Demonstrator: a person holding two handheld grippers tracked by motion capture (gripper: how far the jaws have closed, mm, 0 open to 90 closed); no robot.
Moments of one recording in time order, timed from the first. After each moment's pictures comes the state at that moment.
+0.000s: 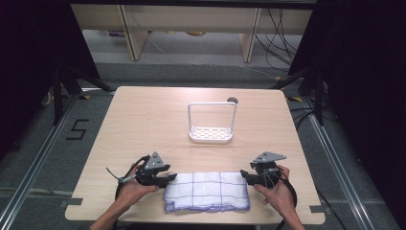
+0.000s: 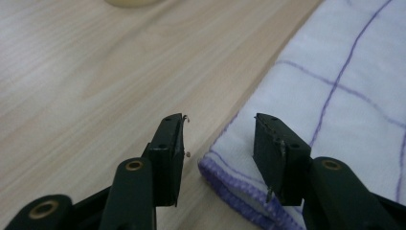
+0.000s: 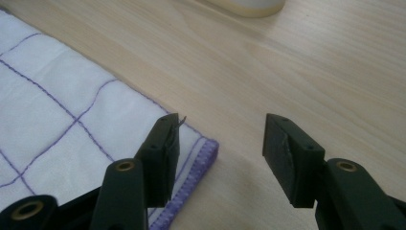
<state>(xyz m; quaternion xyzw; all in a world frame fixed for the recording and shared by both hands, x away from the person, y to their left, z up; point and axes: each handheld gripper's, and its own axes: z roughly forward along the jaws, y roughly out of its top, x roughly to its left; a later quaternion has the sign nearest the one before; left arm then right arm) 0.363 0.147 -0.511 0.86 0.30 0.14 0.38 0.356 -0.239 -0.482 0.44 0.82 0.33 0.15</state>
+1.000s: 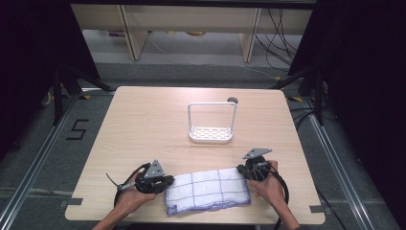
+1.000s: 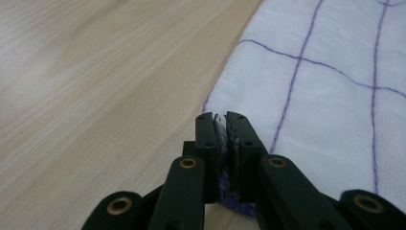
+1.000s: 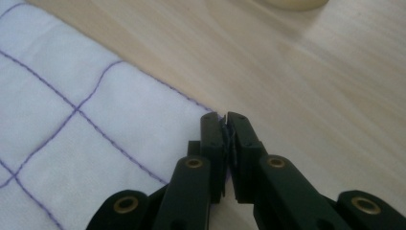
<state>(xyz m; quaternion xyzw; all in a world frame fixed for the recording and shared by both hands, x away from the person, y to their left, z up) 0.341 0.149 -0.516 0.87 0.29 0.12 0.39 0.383 -0.220 -0.493 0.39 0.86 0.30 0.13</state>
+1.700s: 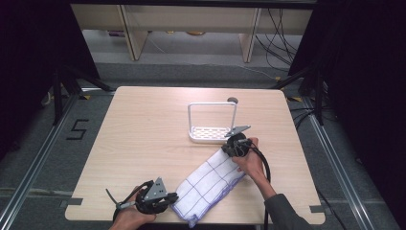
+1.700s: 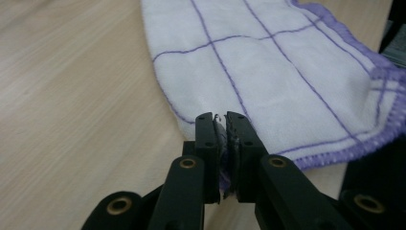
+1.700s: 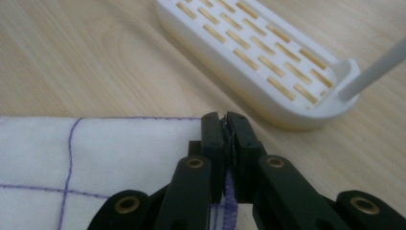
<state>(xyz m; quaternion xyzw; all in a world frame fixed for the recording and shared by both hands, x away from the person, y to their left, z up) 0.291 0.133 -0.512 0.88 0.23 0.10 0.40 0.453 -0.168 -0.483 0.37 0.86 0.31 0.14</state>
